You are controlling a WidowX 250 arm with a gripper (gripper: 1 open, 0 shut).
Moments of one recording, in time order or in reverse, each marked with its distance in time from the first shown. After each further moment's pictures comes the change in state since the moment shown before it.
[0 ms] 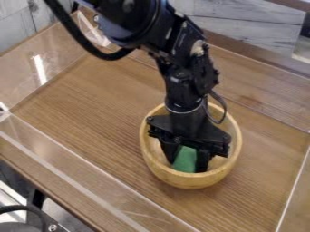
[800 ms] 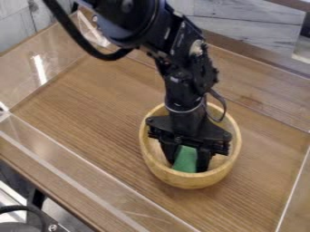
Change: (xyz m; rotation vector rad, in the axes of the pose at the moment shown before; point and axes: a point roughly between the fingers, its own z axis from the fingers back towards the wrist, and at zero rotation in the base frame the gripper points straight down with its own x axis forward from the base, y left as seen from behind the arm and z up) arm 0.009 -0.003 -0.003 -0.023 -0.064 0.032
